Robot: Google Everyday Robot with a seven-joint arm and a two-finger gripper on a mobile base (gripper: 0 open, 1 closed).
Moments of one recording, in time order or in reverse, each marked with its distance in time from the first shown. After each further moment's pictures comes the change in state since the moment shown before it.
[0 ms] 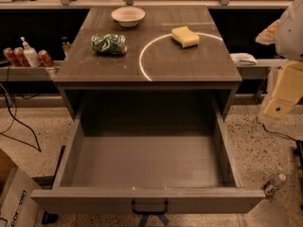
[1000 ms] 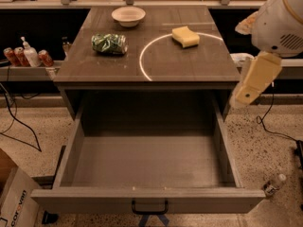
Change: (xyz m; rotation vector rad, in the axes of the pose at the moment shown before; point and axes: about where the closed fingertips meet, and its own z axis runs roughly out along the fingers) arm -0.040 -0.029 0.017 0.058 -0.139 -0.013
